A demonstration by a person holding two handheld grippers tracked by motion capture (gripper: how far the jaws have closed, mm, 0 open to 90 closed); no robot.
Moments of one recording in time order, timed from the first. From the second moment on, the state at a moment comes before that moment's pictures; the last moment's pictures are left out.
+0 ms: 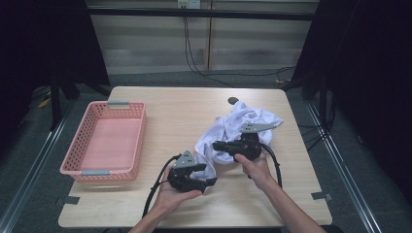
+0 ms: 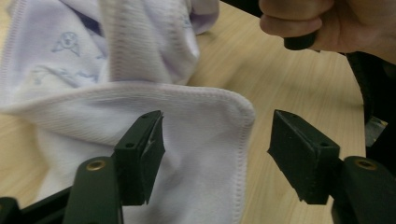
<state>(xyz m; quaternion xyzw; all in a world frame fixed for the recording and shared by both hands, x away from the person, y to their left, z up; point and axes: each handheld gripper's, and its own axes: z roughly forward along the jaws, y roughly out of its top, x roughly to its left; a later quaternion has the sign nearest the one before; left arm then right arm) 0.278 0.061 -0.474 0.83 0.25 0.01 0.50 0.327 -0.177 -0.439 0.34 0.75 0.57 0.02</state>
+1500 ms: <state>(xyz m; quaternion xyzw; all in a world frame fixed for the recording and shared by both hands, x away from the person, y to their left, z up) 0.355 0.185 -0.295 0.65 0.37 0.13 0.65 0.355 -0.304 -0.279 0.37 0.66 0.63 0.18</state>
